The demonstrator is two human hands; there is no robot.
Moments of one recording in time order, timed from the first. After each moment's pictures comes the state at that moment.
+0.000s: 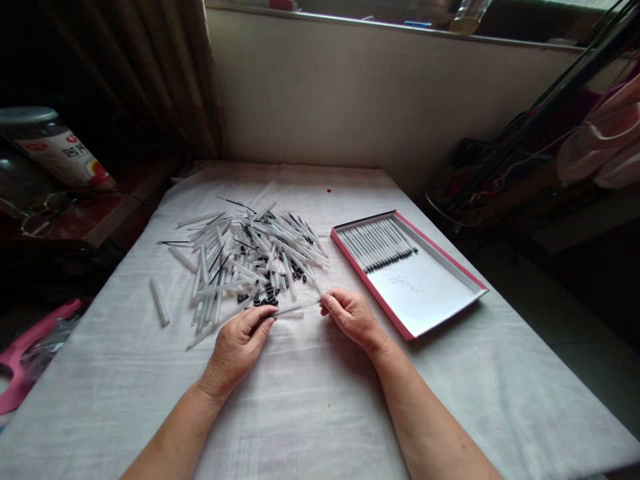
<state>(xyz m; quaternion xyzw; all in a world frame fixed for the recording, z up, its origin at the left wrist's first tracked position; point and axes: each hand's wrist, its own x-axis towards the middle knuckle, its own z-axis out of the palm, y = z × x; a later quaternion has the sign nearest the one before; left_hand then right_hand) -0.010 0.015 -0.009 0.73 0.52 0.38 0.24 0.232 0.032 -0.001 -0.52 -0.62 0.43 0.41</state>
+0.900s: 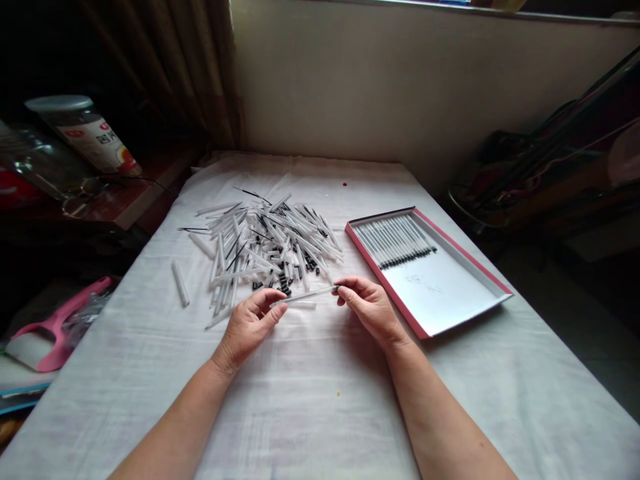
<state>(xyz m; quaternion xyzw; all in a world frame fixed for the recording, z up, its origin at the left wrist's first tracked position) -0.010 0.016 0.001 0.59 0.54 0.40 0.45 0.230 0.033 0.001 -0.48 -0.52 0.51 0.49</state>
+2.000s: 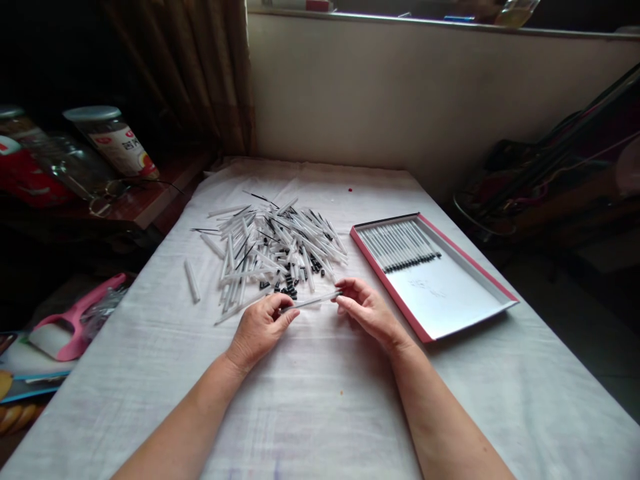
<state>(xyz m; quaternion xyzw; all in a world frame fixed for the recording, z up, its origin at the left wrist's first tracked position) -0.006 0.012 -0.004 0.71 0.55 0.34 0.28 0.229 0.030 0.002 -0.48 -0.56 0.54 0.42</state>
